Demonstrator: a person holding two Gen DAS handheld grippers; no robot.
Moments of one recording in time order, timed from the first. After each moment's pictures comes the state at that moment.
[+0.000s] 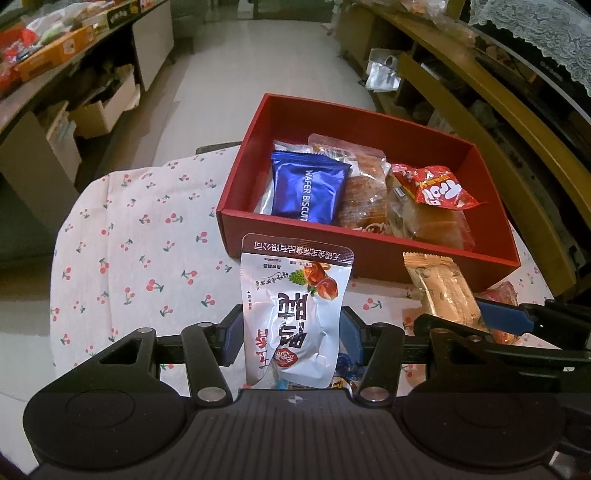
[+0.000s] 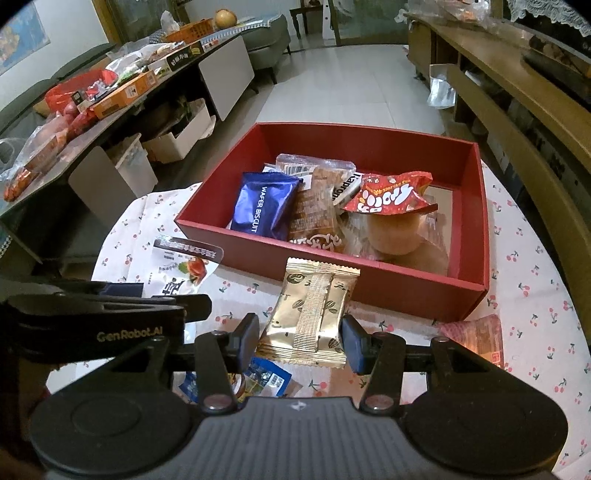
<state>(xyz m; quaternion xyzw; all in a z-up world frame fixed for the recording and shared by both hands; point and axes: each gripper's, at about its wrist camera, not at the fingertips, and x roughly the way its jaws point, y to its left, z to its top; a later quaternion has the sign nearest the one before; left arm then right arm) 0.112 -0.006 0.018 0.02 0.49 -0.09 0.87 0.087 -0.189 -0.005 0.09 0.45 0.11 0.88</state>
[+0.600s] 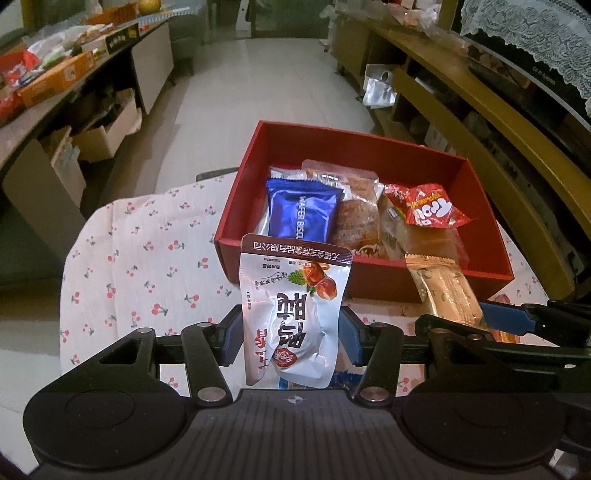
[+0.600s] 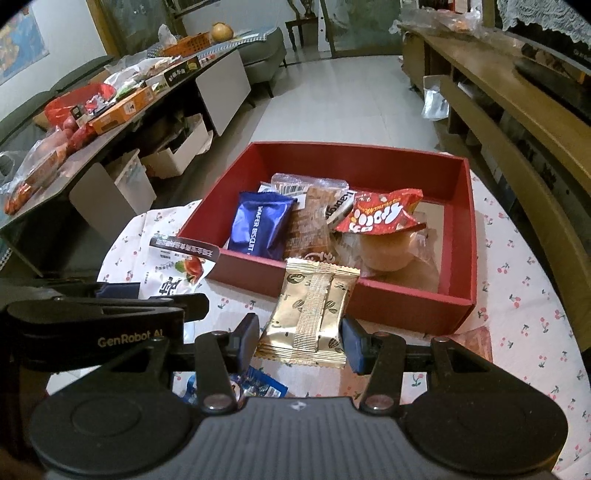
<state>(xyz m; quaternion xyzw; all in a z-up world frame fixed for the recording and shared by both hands) 0.110 -0.015 0.031 0.03 0.47 -0.08 0.88 0.087 -0.196 0.005 0.10 0.43 0.10 0.89</state>
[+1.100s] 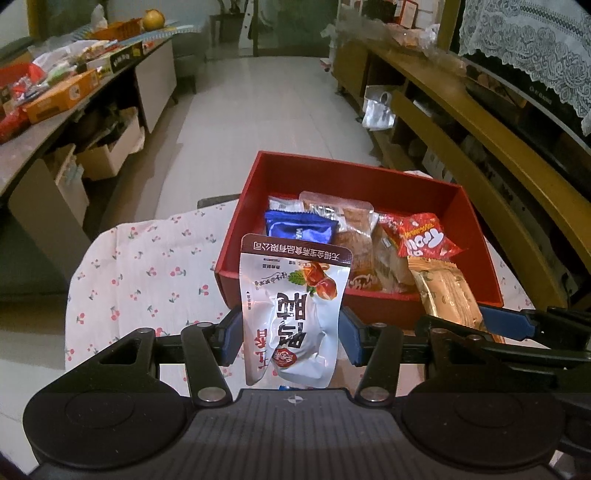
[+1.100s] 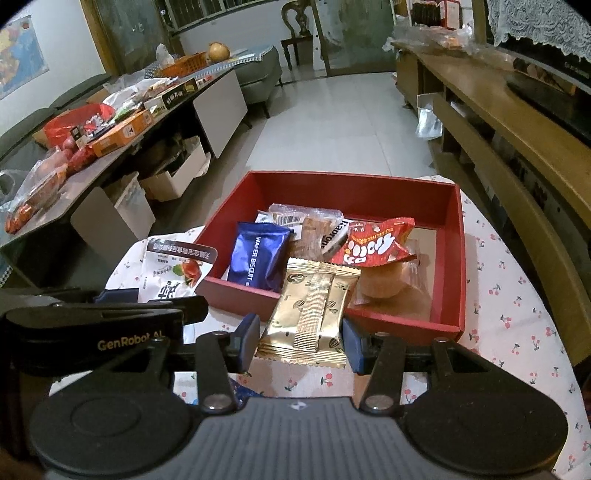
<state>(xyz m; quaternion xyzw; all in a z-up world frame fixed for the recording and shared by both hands) 0.113 -0.019 0.048 0.02 0.44 -0.08 0.89 0.091 -0.201 0.021 0.11 0.40 0.10 0.90</state>
